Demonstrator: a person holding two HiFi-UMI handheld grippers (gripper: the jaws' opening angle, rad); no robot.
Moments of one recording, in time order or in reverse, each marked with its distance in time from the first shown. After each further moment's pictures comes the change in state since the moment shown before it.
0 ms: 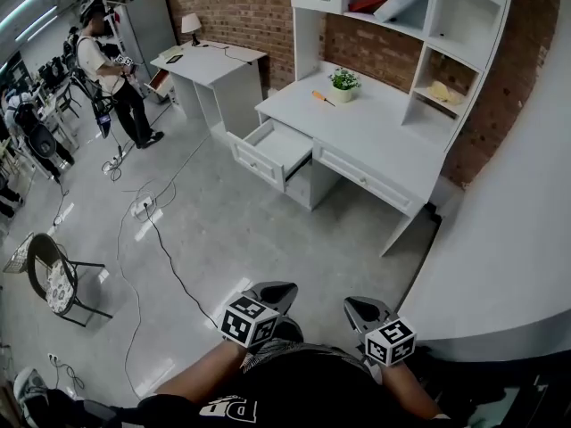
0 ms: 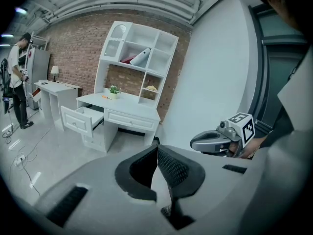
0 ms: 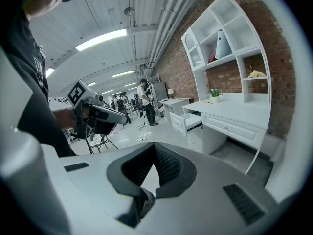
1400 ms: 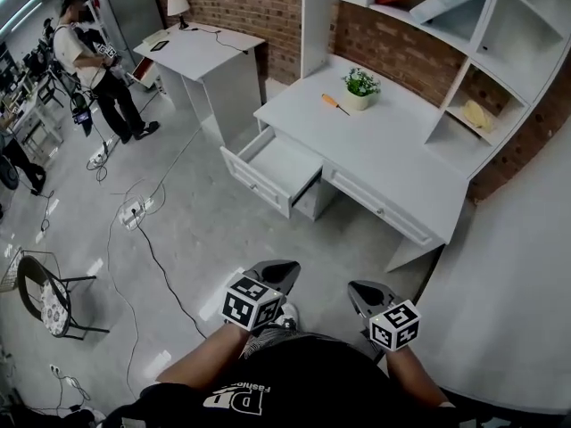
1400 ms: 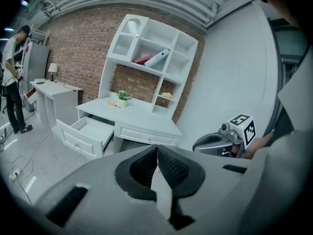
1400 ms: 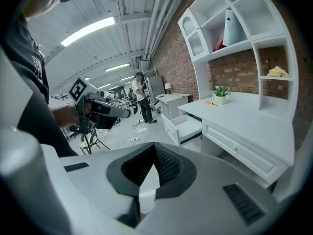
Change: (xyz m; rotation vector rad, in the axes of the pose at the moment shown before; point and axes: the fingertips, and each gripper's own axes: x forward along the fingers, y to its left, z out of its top) left arm 0.102 0.209 0.142 -0.022 -0.026 -0.019; right arm 0.191 -0.128 0.121 -0.002 0.081 -0.013
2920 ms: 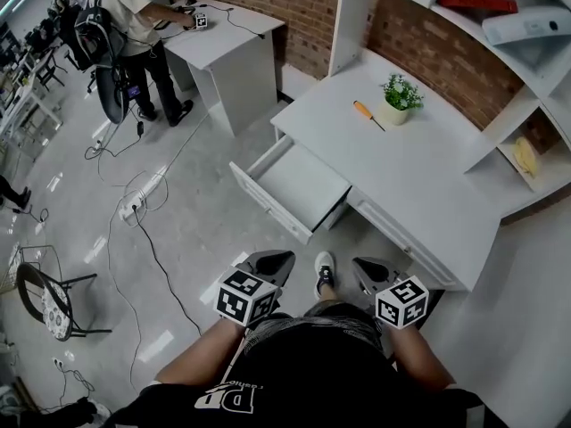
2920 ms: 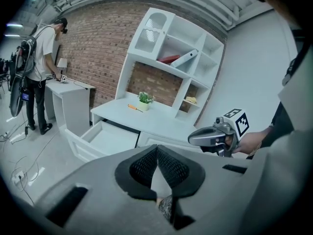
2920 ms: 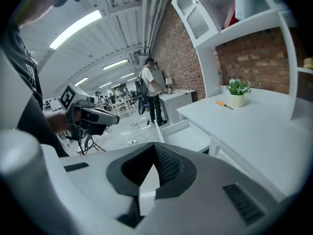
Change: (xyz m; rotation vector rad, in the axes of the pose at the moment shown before) left arm 0.067 0.203 0.068 -0.075 0.013 0.086; right arm 0.202 -0.115 0.105 0.017 0.058 0.069
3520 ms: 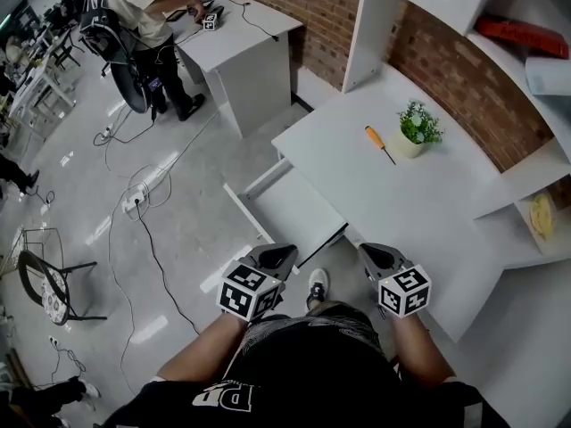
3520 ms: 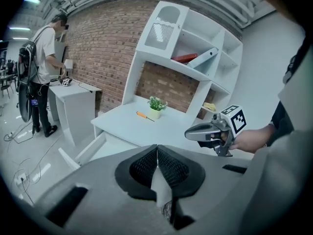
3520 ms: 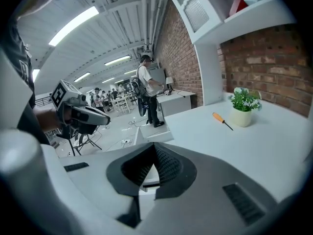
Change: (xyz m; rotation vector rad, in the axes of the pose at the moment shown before) left arm 0.100 0.061 0.089 -0.048 -0.010 0.097; right arm 0.072 -0.141 0.091 -0.071 0.028 0.027
